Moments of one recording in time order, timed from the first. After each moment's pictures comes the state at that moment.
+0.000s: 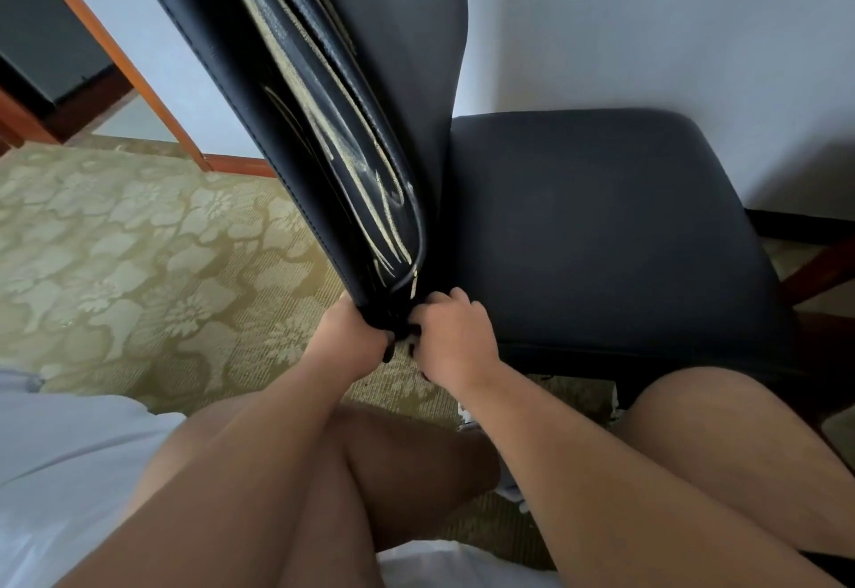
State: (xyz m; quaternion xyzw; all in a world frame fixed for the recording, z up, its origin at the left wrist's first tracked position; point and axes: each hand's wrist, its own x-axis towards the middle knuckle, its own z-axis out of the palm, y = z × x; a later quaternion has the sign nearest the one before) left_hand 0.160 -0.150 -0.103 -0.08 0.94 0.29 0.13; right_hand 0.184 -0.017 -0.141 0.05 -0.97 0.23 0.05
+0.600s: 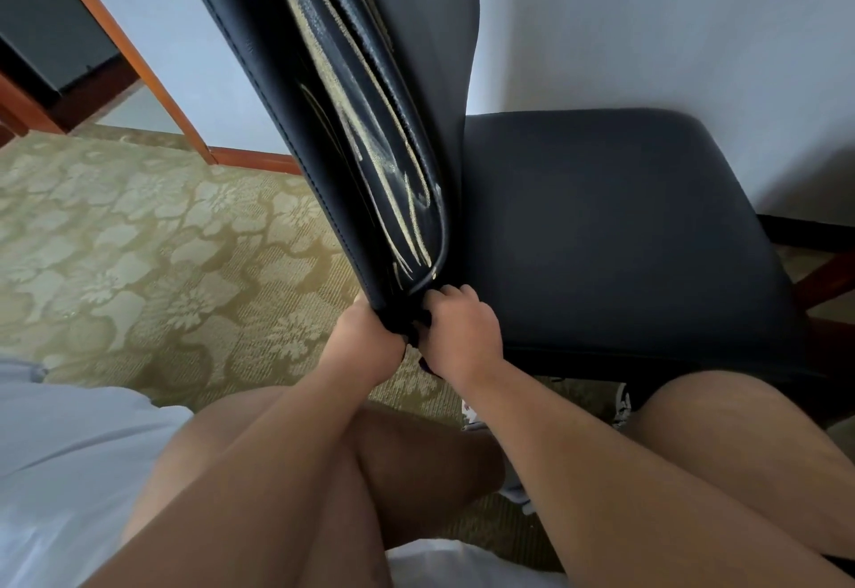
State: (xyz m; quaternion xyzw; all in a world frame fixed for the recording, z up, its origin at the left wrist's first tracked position) left_hand 0.167 -0.148 -0.109 -0.08 0.94 0.30 0.13; right_hand 0.176 -0.020 -0.155 0.02 -0.96 0.25 0.09
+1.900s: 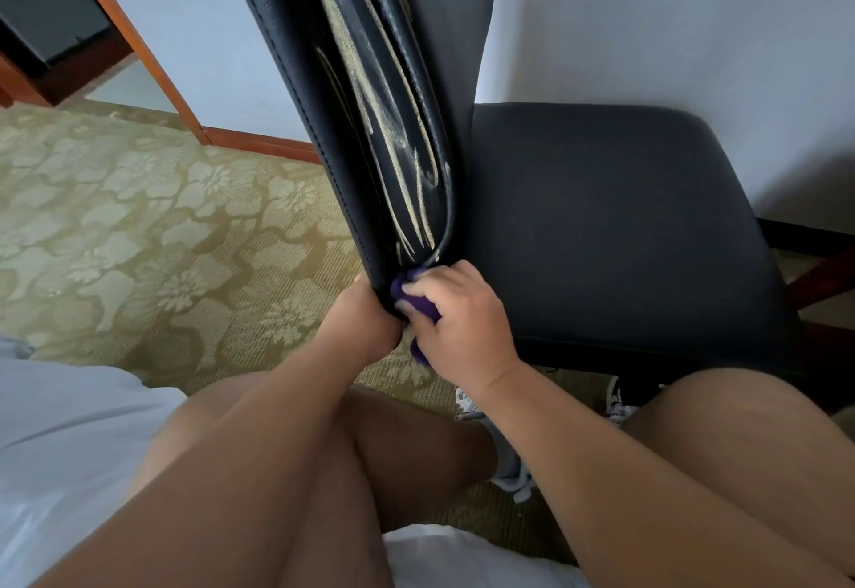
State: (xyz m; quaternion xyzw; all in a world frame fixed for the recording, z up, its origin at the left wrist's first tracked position) left_hand 0.160 -0.153 -0.105 -0.01 0.95 0.28 0.13; right_hand 0.198 -0.018 -0.125 0.12 -0.88 0.37 0.26
